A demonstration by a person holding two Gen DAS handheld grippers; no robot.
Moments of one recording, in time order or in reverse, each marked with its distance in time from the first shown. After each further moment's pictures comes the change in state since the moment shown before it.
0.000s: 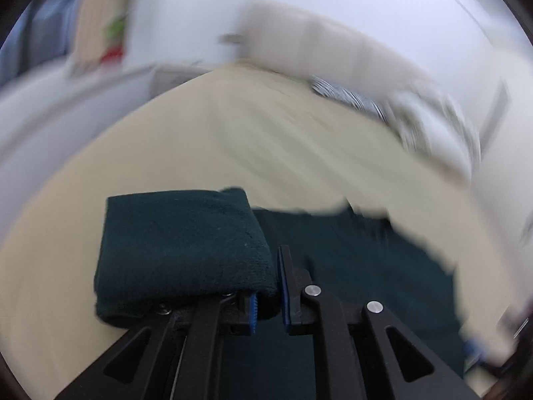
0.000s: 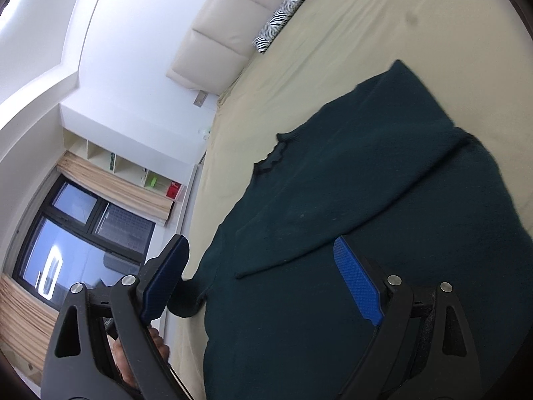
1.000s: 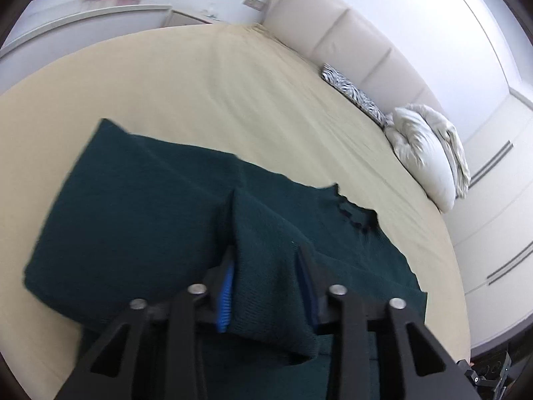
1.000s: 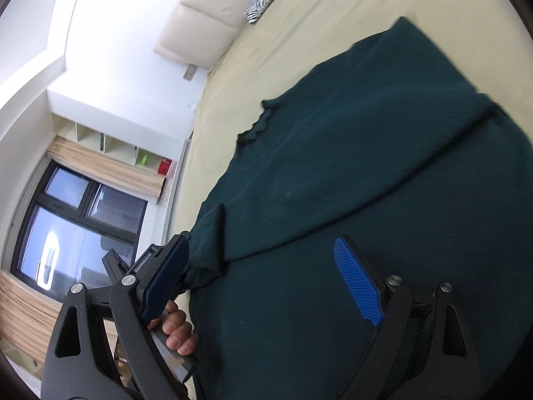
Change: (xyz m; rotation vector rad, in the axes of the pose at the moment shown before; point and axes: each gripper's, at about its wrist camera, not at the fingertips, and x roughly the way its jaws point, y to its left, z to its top) left arm 0.042 0.028 -0.016 -0.374 0.116 -0.191; right arm 0.055 -0.014 -0.003 -0.006 0.116 -0.034
